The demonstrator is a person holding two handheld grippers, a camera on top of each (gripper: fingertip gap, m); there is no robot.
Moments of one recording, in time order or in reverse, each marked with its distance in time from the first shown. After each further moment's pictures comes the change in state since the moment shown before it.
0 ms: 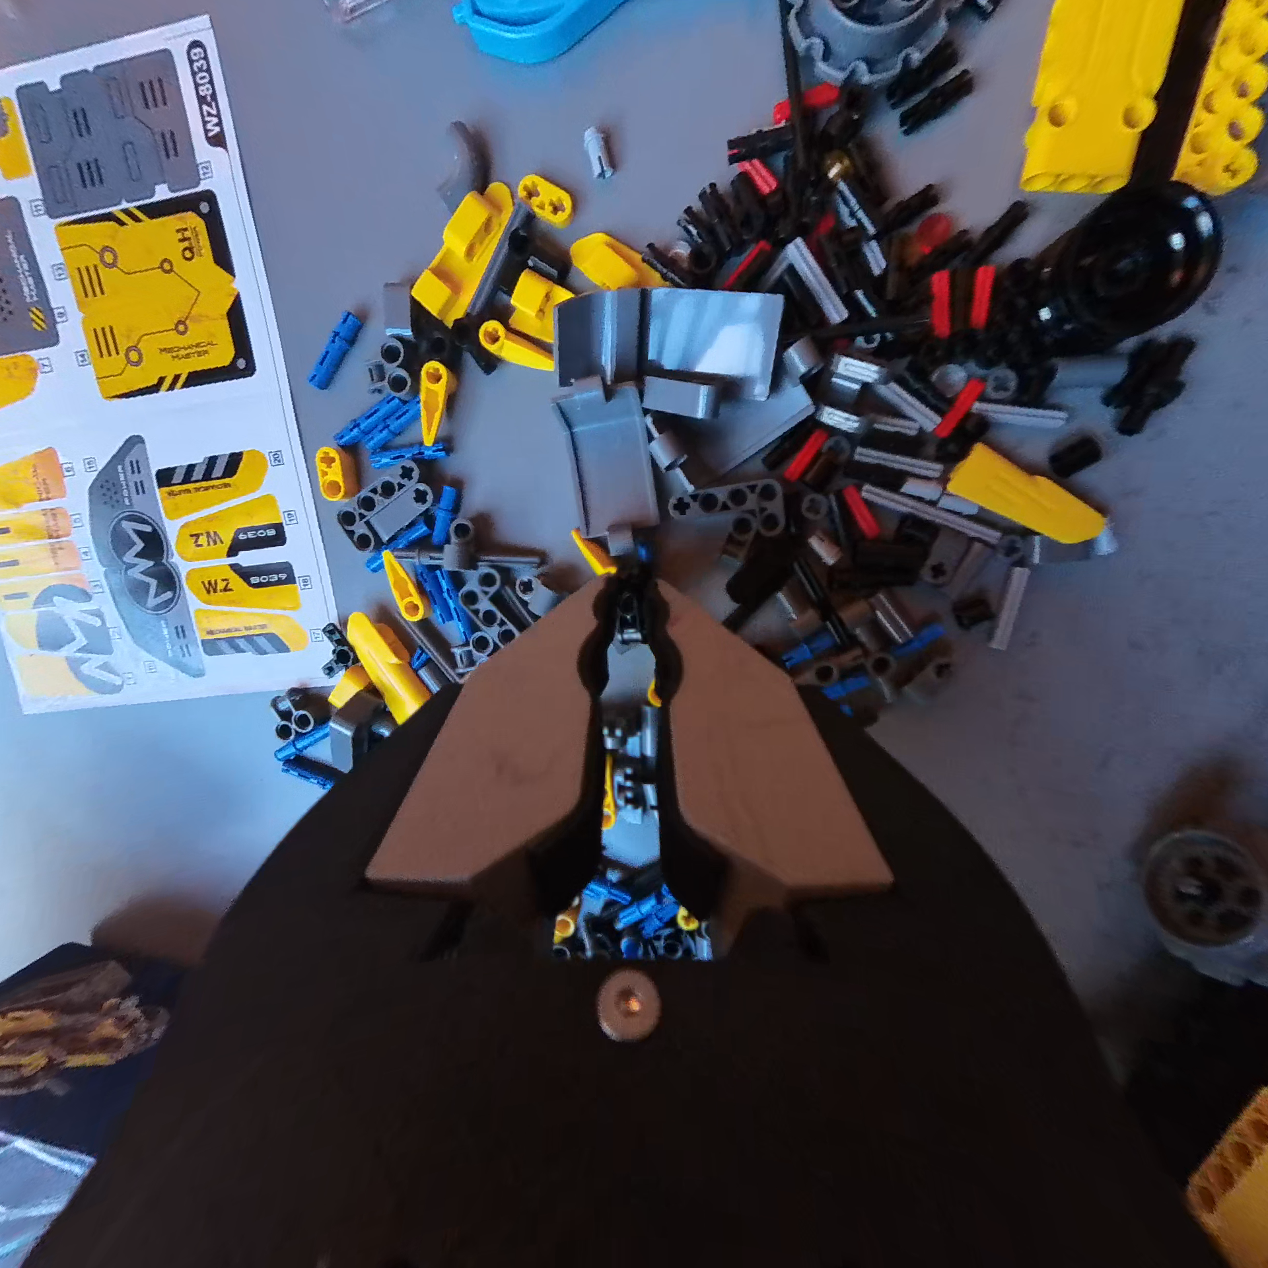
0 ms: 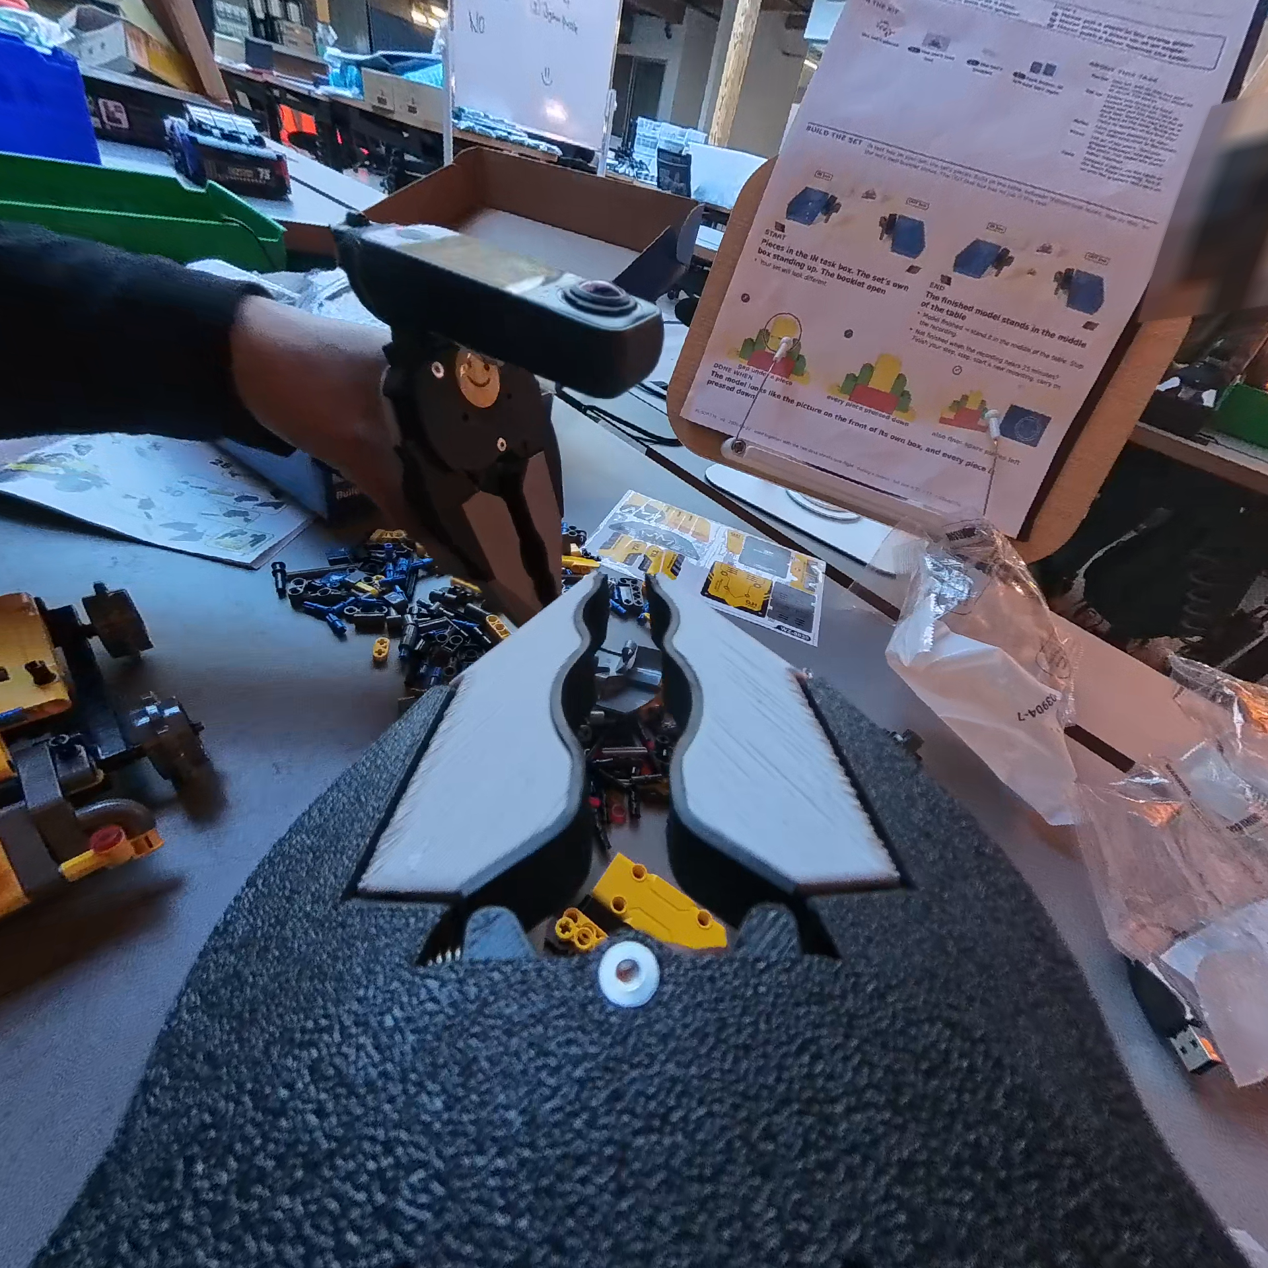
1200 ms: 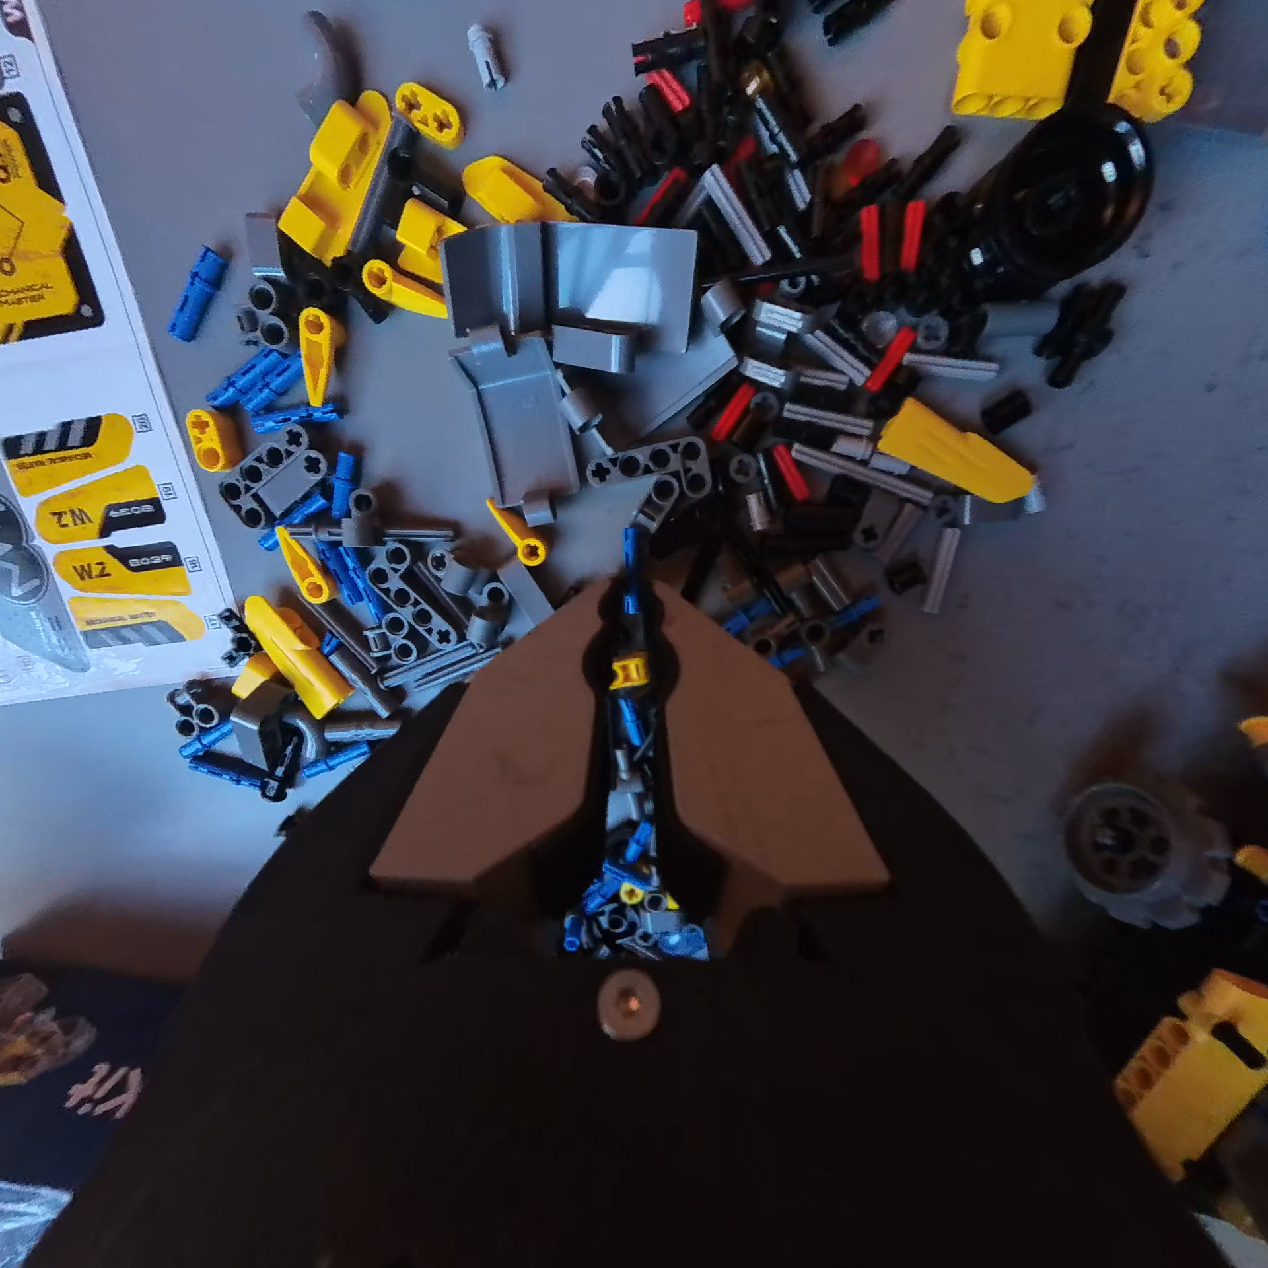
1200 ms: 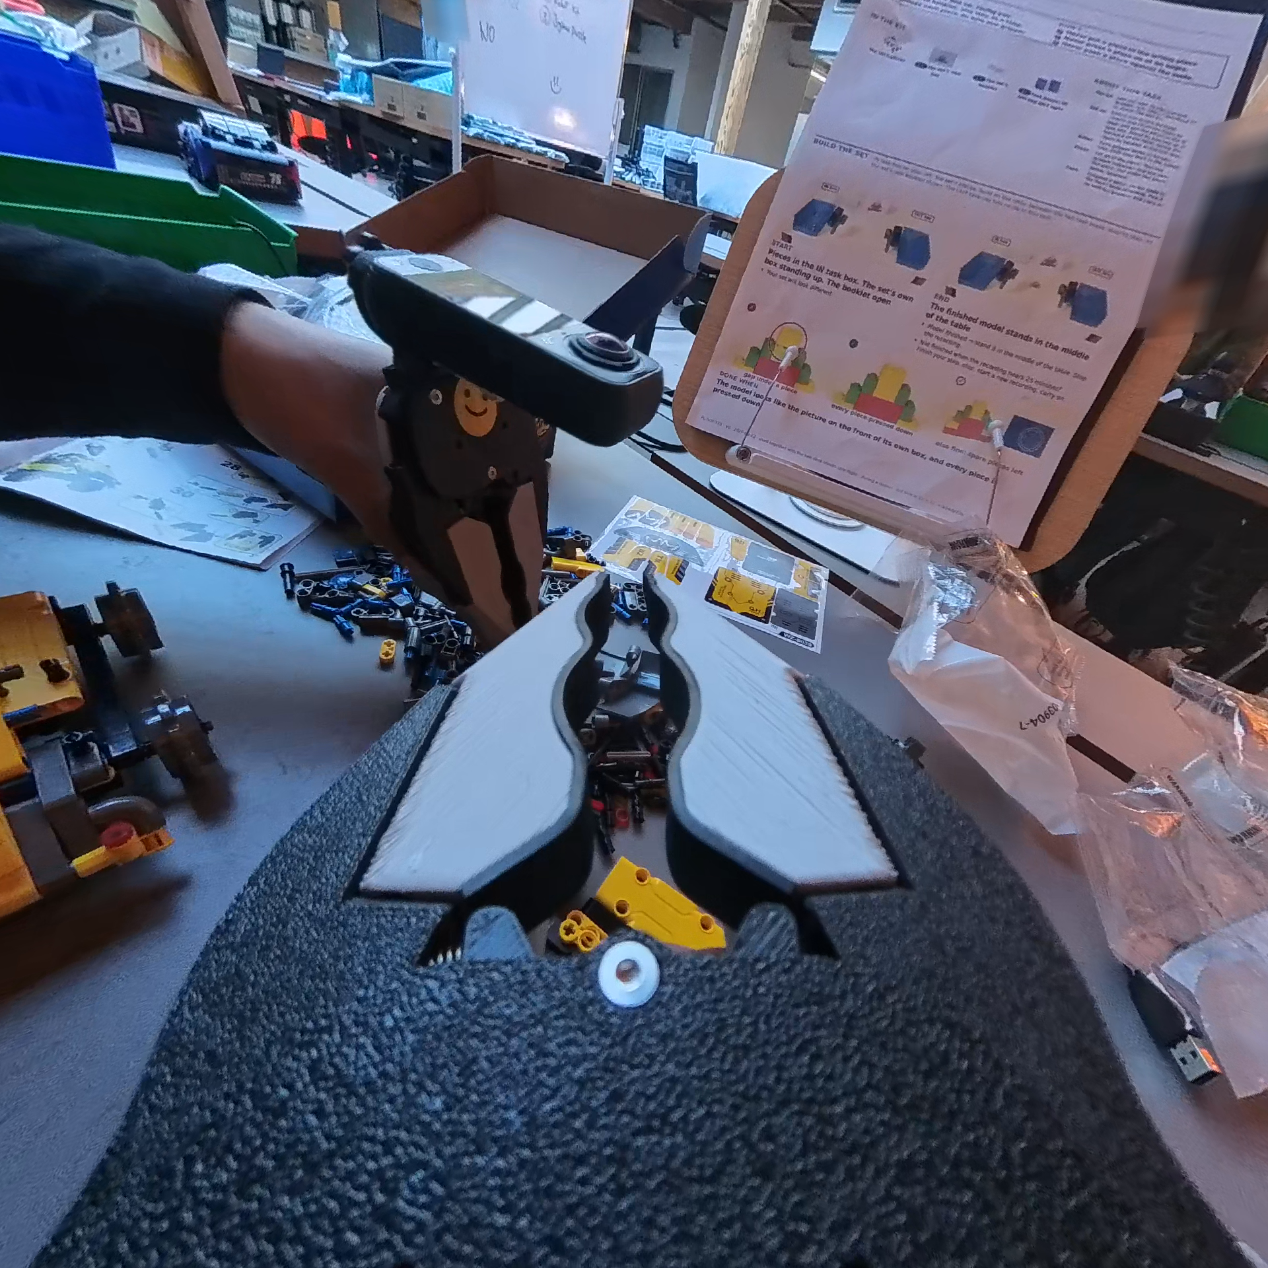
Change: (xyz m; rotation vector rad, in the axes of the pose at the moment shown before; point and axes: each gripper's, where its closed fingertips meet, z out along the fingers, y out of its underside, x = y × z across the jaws) left arm 0.021 0.012 0.003 -0.070 0.069 -0.004; right arm -0.003 -0.003 -0.001 0.009 -0.008 -0.009
